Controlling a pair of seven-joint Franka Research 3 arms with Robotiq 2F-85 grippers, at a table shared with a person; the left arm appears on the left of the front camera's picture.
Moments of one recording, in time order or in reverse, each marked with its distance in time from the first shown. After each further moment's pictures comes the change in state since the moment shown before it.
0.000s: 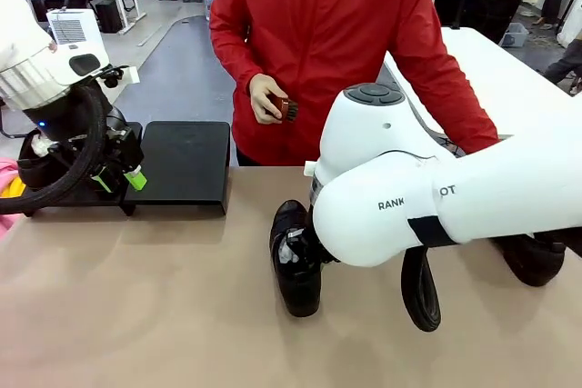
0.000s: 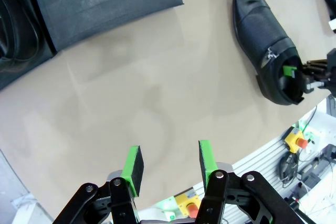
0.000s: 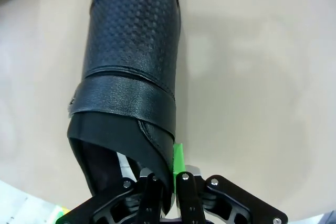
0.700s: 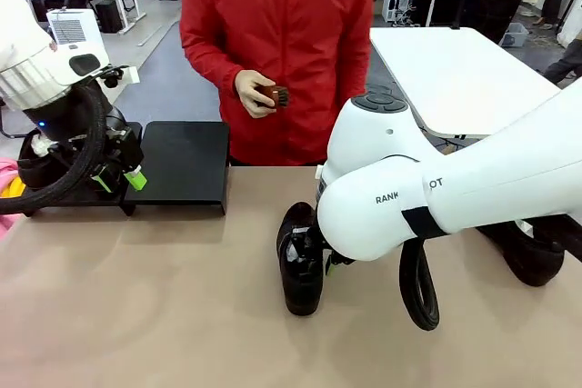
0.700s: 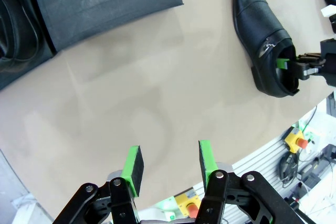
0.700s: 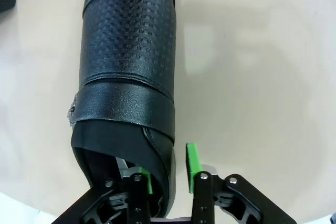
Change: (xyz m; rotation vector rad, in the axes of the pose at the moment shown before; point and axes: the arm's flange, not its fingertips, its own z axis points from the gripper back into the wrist) left arm 0.000 0.000 0.000 0.000 0.000 0.000; right arm 0.014 -0.012 -0.015 0.010 0.013 -0.087
